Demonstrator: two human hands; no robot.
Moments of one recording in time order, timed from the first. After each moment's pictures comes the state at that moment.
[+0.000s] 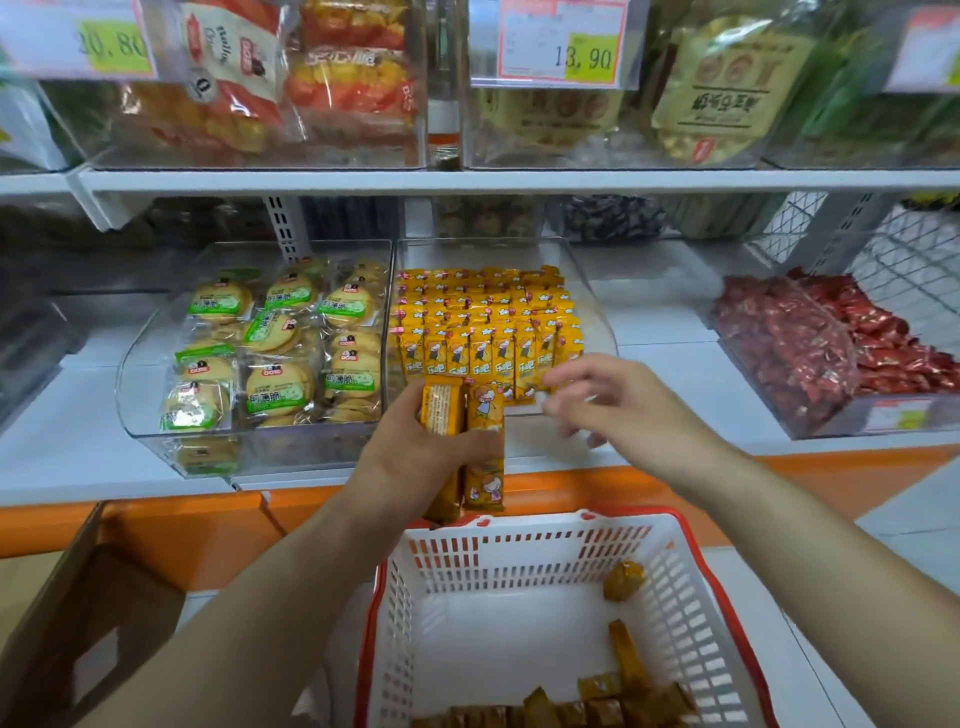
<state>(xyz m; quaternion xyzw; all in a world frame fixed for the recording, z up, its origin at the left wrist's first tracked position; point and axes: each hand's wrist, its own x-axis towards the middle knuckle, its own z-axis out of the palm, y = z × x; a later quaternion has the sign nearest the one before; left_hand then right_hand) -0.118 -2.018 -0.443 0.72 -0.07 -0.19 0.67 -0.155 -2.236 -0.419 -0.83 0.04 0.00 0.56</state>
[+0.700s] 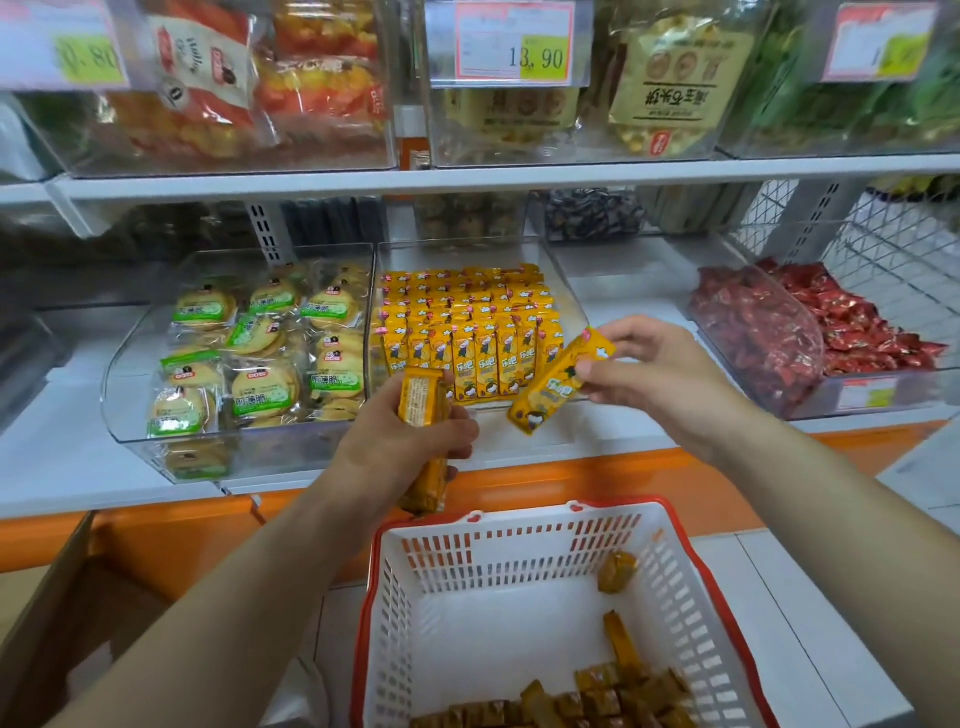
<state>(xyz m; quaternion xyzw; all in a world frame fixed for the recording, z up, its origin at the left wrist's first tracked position) -0.119 -2.013 -0.440 0.70 -0.08 -0.19 0.68 -0.158 -2.274 -0.415 -0.73 0.10 -0.07 0.68</state>
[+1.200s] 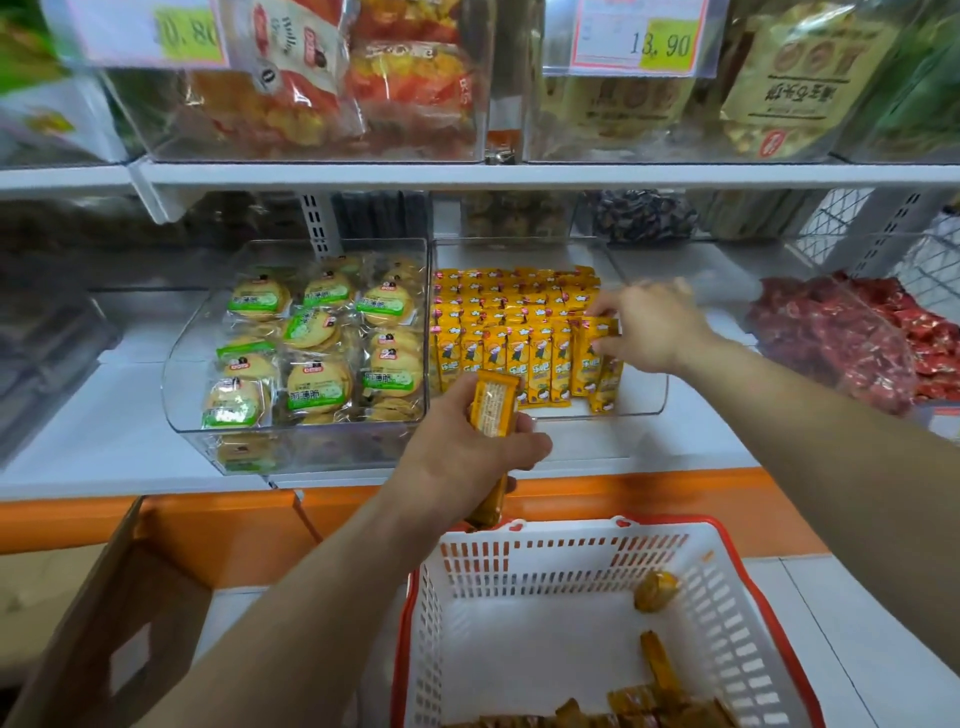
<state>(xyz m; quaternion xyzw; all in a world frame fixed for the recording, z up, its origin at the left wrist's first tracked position) -0.110 -2.008 -0.445 0.72 -0.11 -0.19 0.66 -0.027 -2.279 -0.429 -1.00 0.02 -0.08 -0.02</state>
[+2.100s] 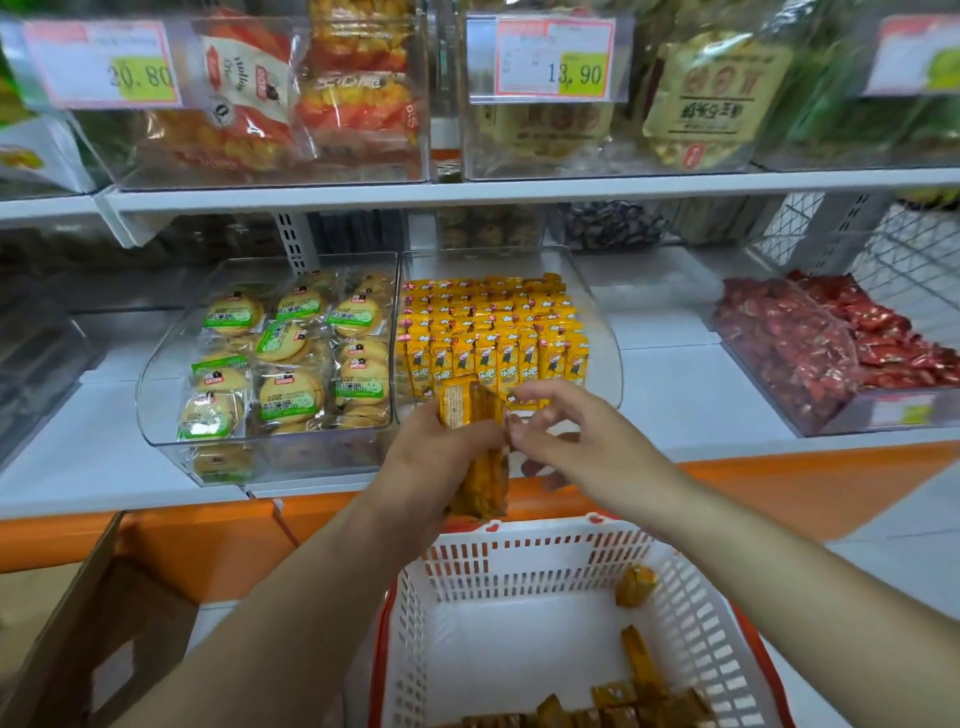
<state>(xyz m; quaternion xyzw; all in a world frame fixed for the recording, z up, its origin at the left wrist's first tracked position) -0.128 -2.030 -0.434 0.66 -0.02 -0.23 0.72 -0.171 -2.200 -0.434 -0.82 0.00 0.01 0.57</state>
